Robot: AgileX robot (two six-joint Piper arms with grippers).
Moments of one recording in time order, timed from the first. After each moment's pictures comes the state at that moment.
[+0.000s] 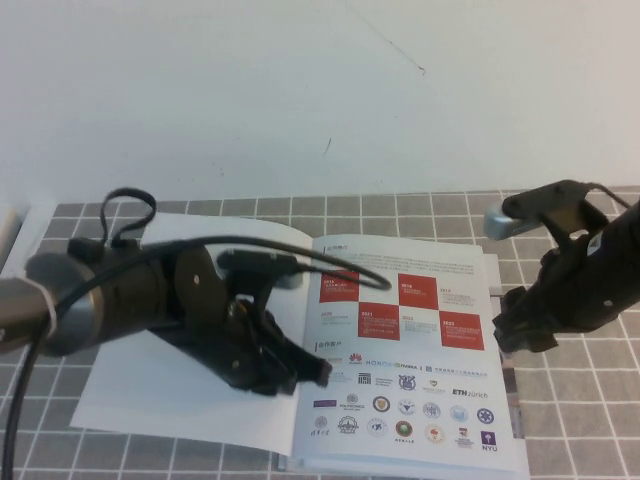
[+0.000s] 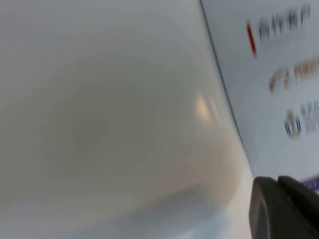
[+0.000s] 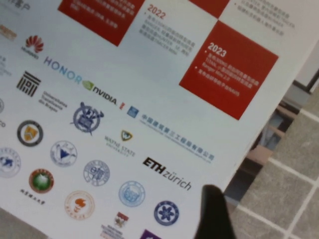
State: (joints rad) right arm 0.36 1.68 -1.10 0.22 0.72 -0.25; left arm -0.47 1.75 -1.03 -0.44 0.56 0.16
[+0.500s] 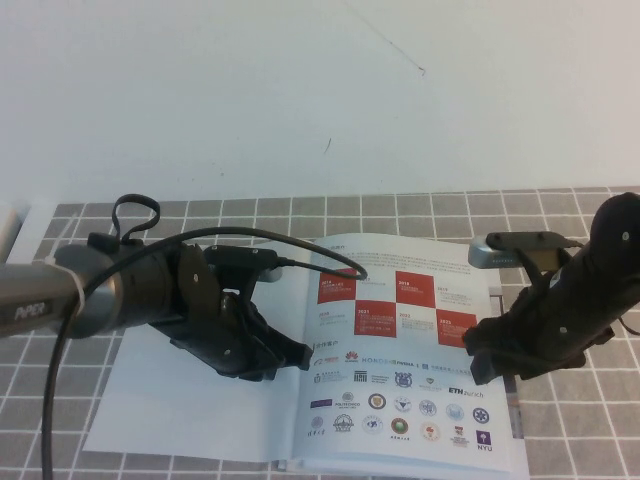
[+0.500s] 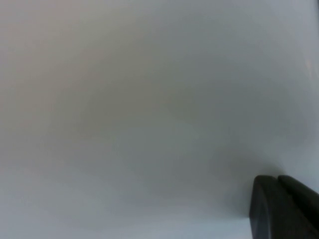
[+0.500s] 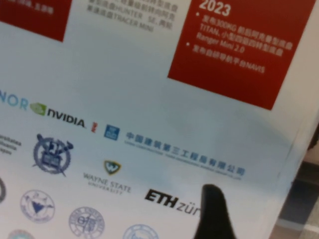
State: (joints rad) right arm 0.36 1.86 -1.10 0.33 0.68 -0.10; left arm -0.40 1.88 -1.08 -0.40 0.45 0.16
